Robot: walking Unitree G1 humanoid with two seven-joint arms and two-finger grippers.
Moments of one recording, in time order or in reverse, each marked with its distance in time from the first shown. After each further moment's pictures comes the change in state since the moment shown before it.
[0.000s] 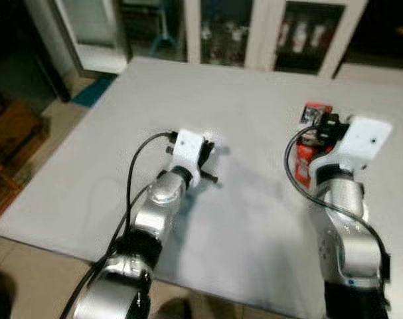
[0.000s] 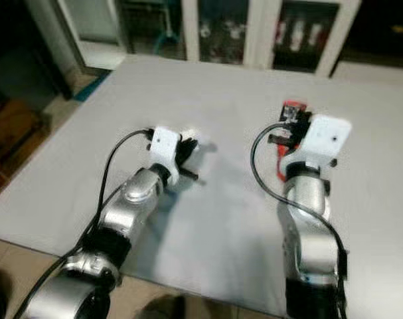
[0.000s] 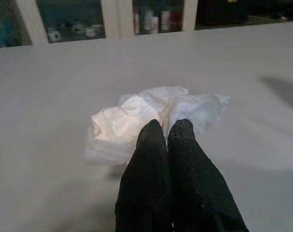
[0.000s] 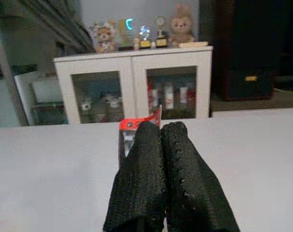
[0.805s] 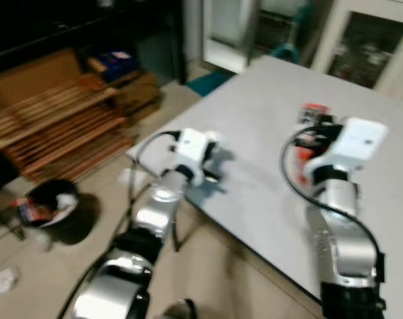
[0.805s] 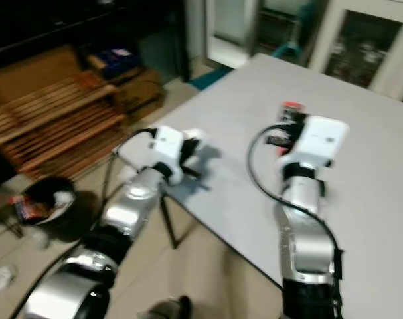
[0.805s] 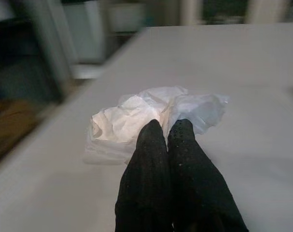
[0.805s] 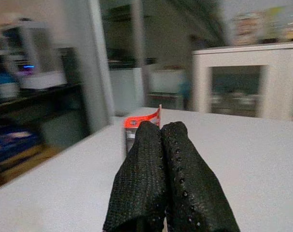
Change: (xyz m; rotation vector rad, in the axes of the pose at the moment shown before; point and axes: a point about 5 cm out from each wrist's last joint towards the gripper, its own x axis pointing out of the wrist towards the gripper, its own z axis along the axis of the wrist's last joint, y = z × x) left arm 0.000 0.006 -0.002 0.028 0.014 0.025; right arm -0.001 0.008 -0.004 0.008 0.013 0.025
